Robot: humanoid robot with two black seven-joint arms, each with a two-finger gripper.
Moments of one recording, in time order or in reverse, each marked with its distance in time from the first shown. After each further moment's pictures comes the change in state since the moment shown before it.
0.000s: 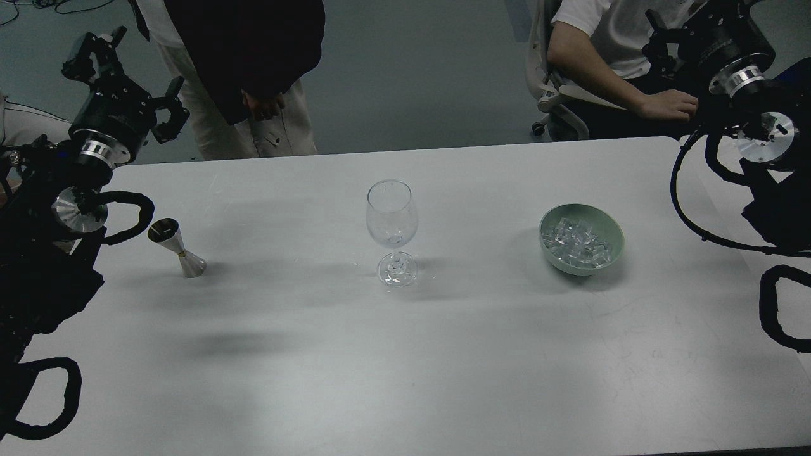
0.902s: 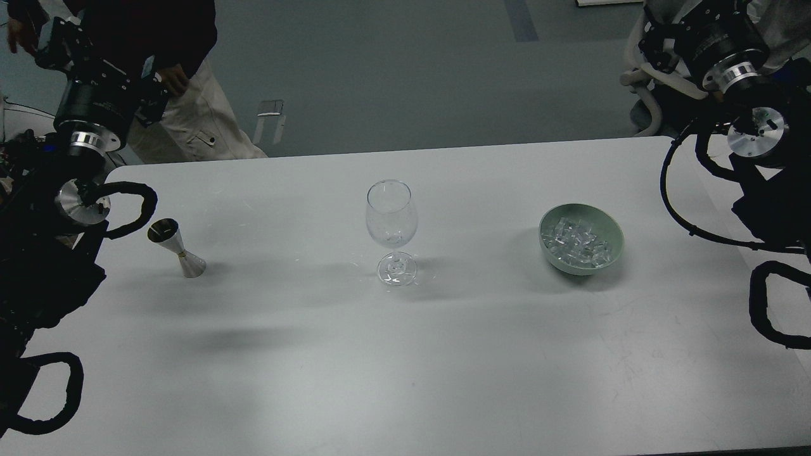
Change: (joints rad) left arm -0.016 0.003 -0.014 0.001 -0.007 0.069 -0.126; right arm 0.017 0.032 0.036 0.009 -0.001 -0.041 0.001
